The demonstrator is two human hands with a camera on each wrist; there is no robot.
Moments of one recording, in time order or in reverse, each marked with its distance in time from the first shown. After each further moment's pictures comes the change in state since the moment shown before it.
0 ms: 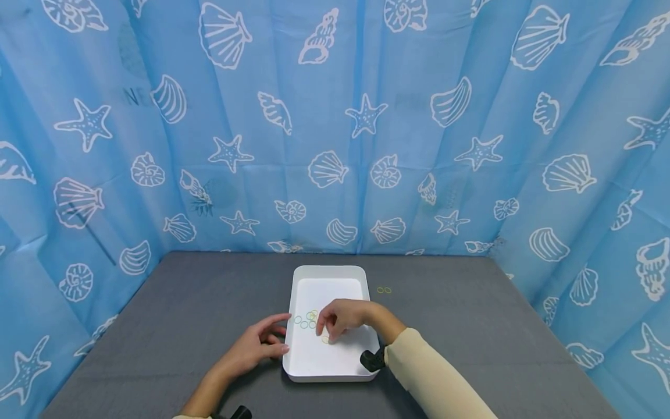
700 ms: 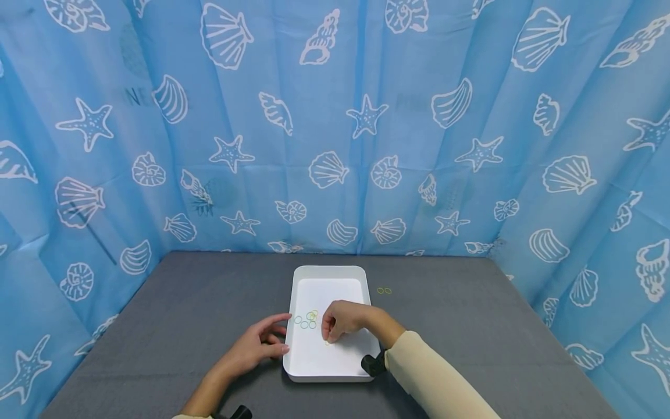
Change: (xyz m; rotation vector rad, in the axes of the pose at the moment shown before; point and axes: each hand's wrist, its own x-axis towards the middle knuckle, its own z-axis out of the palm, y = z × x) left_hand 0.009 -0.025 -0.004 0.001 0.003 -0.002; right_hand 0.006 0.003 0.012 -0.207 0.121 0.121
